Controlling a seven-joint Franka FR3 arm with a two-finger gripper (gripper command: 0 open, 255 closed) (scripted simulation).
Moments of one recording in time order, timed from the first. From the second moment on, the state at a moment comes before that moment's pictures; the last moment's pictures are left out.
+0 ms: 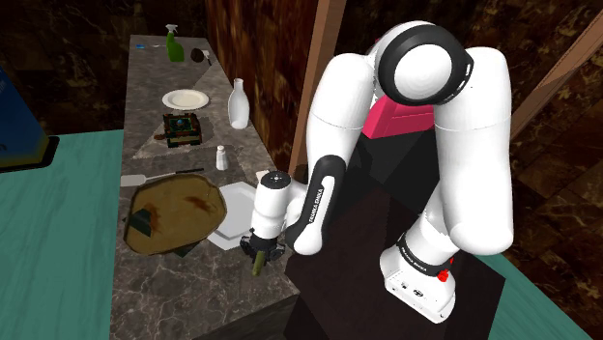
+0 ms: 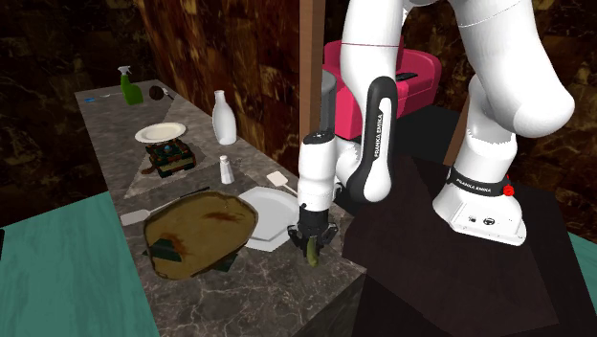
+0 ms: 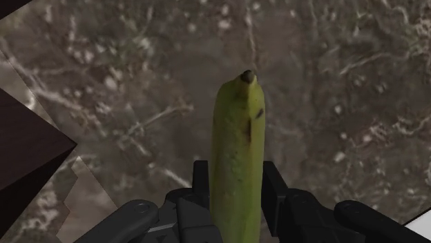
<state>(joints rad) 0.40 0.57 0.20 -2.54 -0.23 3.12 1.69</state>
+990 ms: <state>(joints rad) 0.31 0.44 0.30 -2.58 -0.21 3.03 1.68</state>
